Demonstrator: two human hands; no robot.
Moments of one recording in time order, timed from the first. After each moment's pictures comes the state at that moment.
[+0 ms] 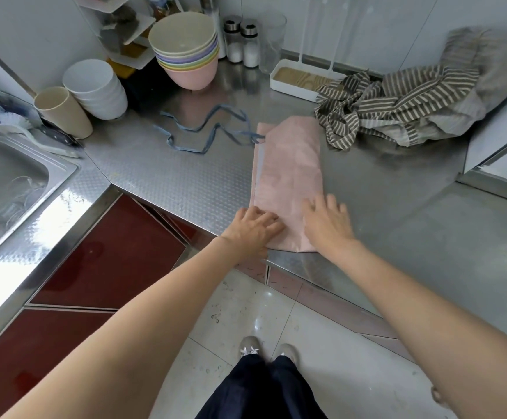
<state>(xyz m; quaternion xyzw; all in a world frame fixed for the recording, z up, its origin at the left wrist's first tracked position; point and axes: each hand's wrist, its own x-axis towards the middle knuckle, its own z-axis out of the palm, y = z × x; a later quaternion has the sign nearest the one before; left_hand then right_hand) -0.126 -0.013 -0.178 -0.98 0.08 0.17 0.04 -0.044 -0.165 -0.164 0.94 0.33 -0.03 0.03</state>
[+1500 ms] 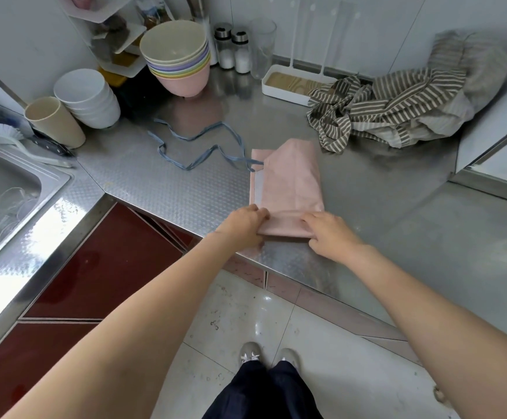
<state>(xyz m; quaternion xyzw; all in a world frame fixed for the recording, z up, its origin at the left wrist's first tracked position) -0.102 -0.003 -0.165 -0.97 -0.04 0.18 -0.14 -0.031 -0.189 -0.168 0.91 0.36 -0.19 -0.05</state>
